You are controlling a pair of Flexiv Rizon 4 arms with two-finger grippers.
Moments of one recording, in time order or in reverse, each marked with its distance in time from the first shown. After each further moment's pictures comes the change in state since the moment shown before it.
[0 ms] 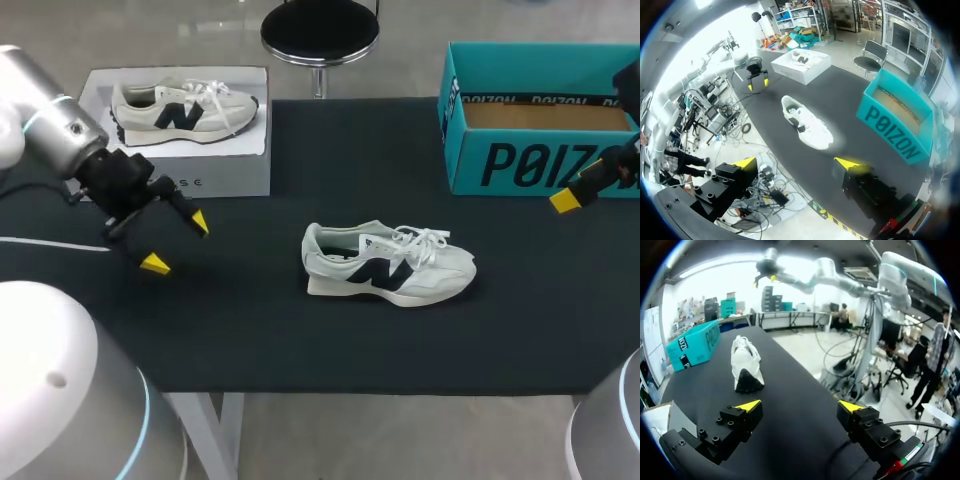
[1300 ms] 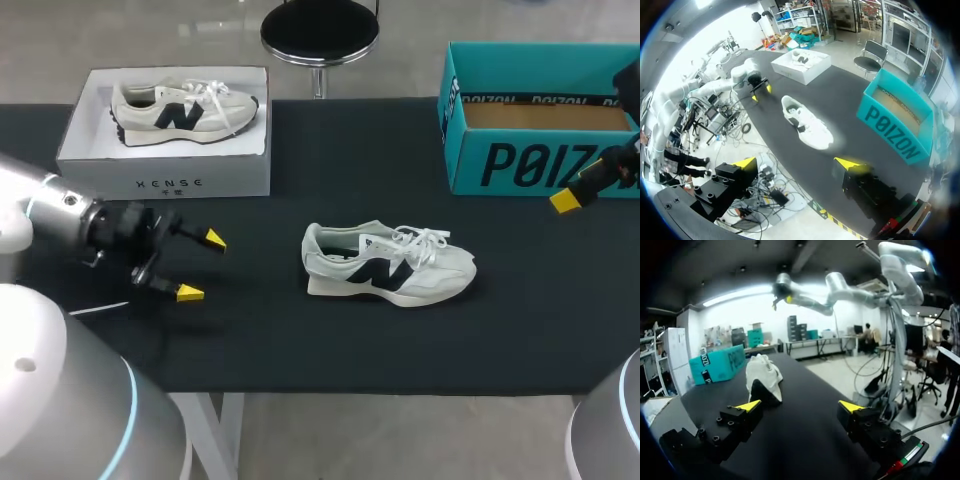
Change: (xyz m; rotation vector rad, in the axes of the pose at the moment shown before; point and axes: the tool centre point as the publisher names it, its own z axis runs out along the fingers) left arm -0.016 0.014 0.053 0.286 -0.283 0.044; right arm 0.000 0.000 0.000 0.000 0.000 0.000
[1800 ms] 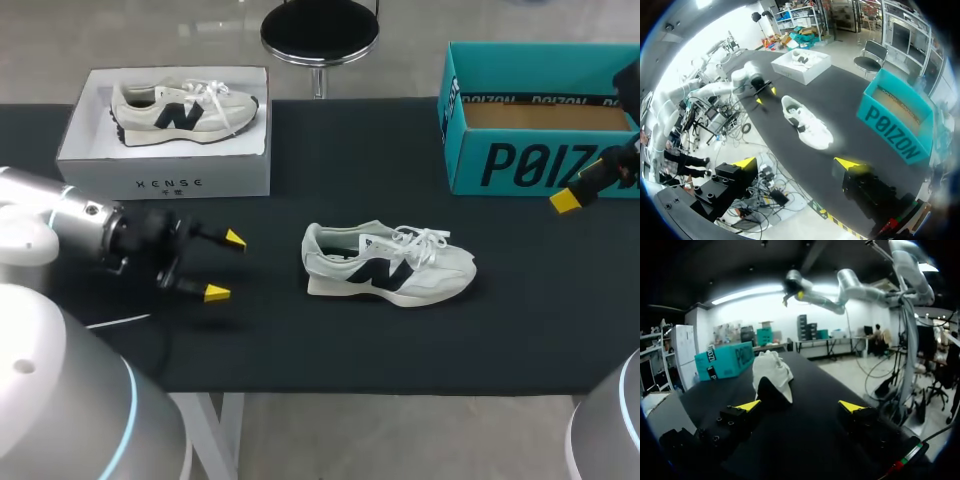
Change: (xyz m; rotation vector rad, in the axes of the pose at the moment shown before) left arm -0.021 0.007 0.031 -0.004 -0.086 -0.036; right arm 0.000 0.000 0.000 0.000 0.000 0.000
